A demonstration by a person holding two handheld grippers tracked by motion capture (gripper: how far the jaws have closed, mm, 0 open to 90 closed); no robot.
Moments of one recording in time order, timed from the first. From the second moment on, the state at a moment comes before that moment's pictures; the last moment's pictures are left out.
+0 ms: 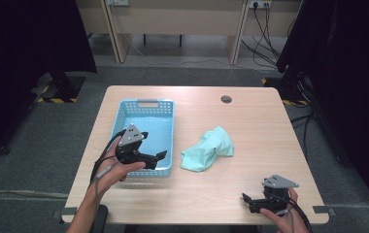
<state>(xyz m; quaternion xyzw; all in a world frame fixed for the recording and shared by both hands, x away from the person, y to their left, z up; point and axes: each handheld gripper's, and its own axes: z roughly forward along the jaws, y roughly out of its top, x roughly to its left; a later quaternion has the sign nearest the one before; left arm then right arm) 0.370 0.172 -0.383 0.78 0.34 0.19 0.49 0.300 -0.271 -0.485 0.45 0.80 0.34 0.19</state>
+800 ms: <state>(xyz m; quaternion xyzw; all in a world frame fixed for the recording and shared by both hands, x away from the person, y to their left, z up) 0.351 0.190 -0.390 0.78 0.34 0.18 0.49 0.300 -0.271 -0.485 0.45 0.80 0.34 0.19</state>
